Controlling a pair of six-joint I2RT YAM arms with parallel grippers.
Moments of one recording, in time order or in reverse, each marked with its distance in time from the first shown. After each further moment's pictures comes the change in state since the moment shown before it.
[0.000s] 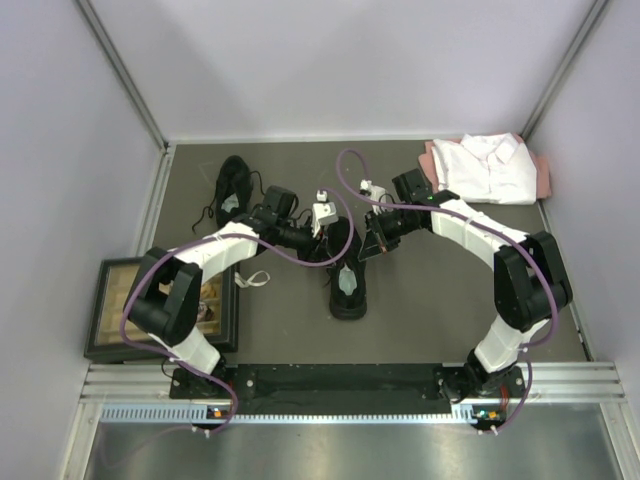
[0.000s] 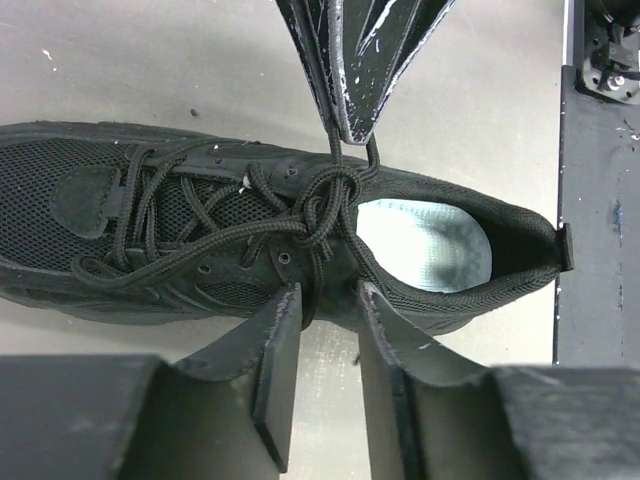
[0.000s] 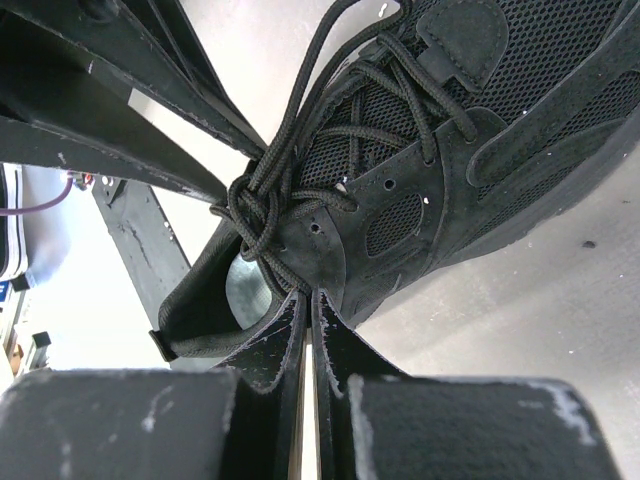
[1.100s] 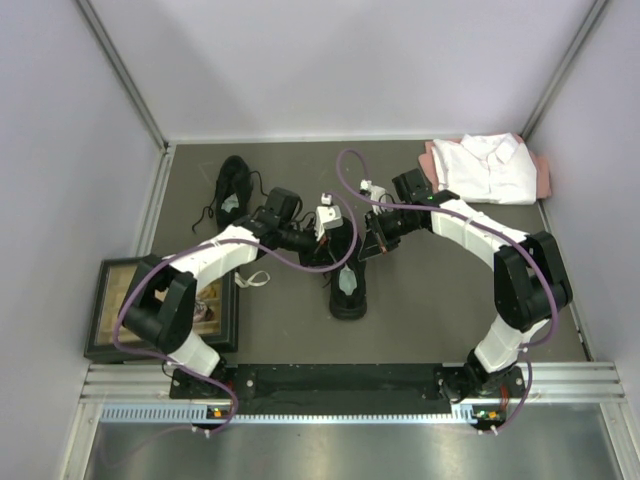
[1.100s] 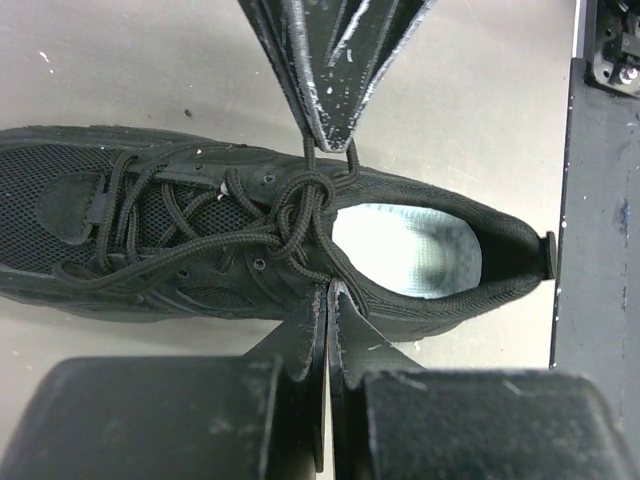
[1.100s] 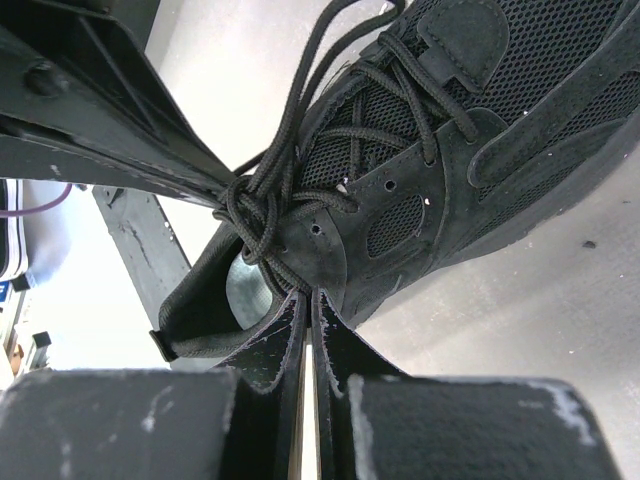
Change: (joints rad) left arm -0.046 -0.039 0.000 -0.025 -0.072 -0.014; right arm 0.000 0.000 0.000 0.000 0.000 0.001
